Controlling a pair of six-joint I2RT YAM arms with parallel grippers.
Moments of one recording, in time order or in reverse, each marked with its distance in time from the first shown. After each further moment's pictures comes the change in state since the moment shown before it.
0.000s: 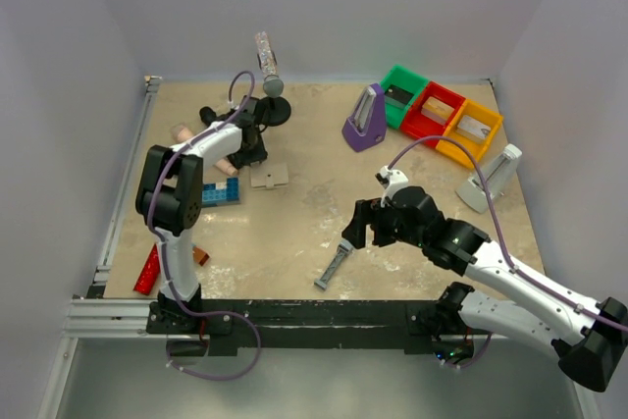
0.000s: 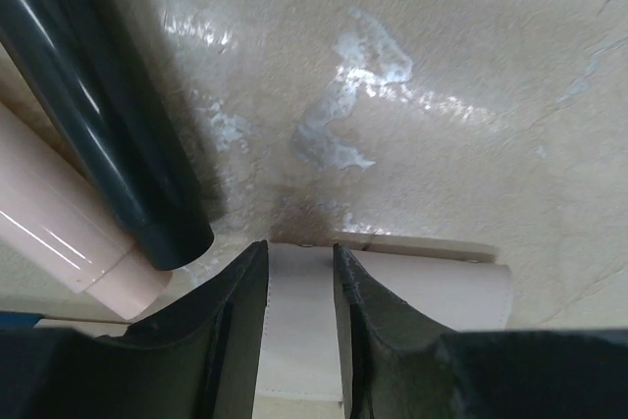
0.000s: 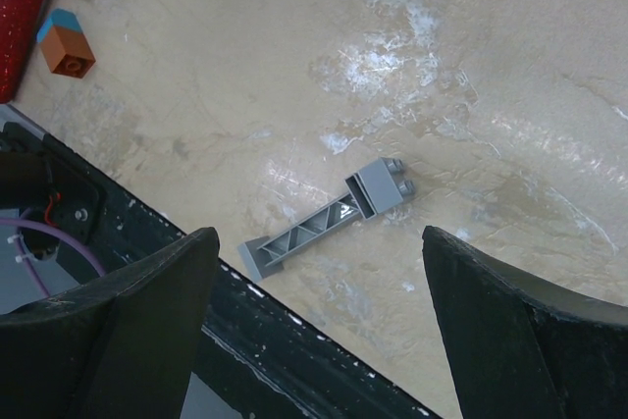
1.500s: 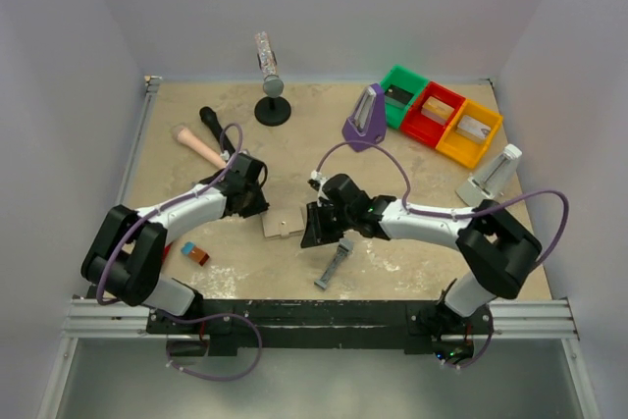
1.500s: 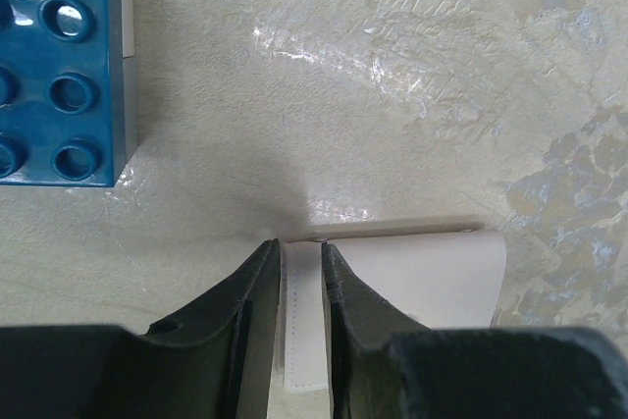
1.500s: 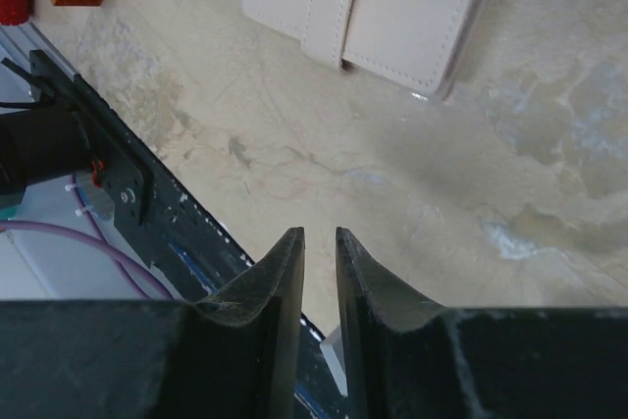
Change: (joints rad) left arm -0.166 -0.528 -0.684 0.220 0.085 -0.227; right arm 0.066 0.696 0.151 0.354 -0.315 0.108
